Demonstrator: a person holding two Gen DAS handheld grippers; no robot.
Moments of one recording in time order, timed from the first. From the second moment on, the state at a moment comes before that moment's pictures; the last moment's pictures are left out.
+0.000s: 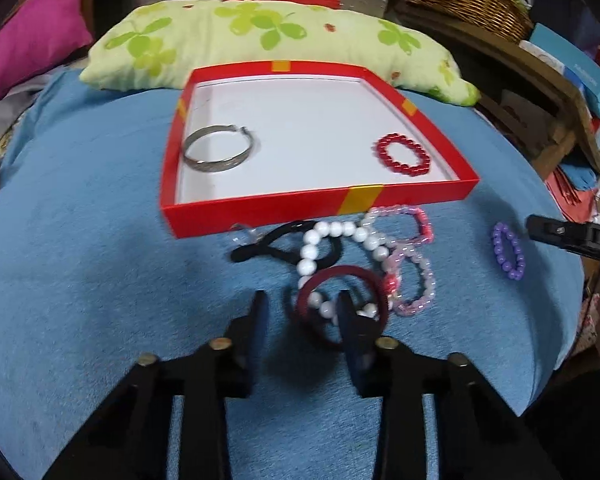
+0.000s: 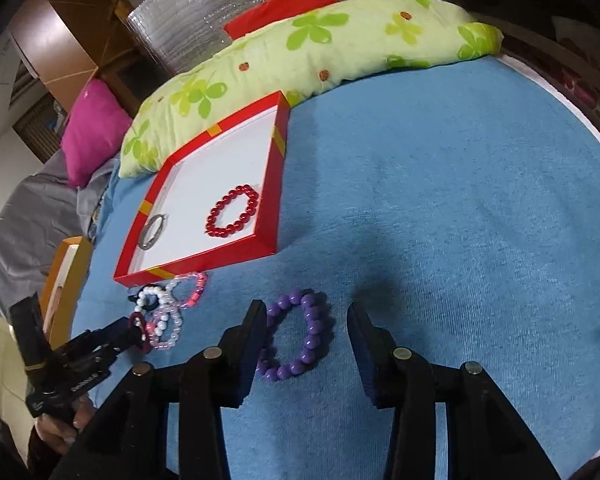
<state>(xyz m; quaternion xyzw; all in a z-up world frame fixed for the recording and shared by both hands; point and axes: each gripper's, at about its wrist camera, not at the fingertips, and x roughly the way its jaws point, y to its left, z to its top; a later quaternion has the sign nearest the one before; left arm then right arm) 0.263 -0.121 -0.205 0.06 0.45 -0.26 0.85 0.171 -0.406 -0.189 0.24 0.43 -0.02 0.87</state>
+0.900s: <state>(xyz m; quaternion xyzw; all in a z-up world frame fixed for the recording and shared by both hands) 0.264 -0.092 -0.142 0.01 0.38 -0.29 0.88 0.178 -0.358 -0.150 0.21 0.34 0.01 0.92</state>
